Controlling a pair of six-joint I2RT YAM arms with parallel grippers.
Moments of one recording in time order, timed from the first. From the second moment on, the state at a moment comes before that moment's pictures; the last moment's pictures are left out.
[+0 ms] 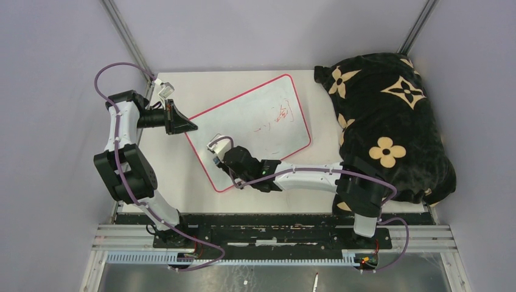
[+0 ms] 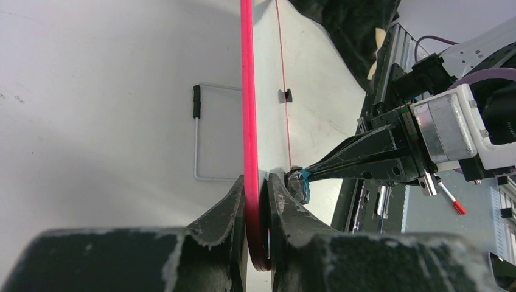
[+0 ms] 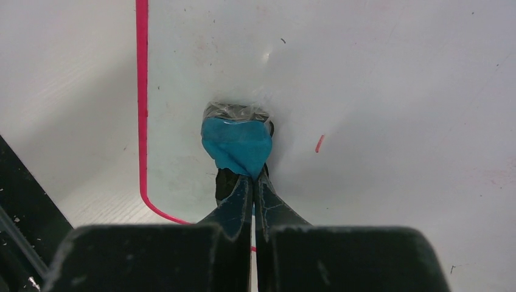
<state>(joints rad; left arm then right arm) 0.32 1.72 1.52 -1.46 1.28 1.19 1.19 1.84 1.26 0.05 0.36 0.06</state>
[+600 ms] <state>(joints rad) 0.32 1.72 1.52 -1.46 1.28 1.19 0.81 1.64 1.18 0.03 0.34 0.07</state>
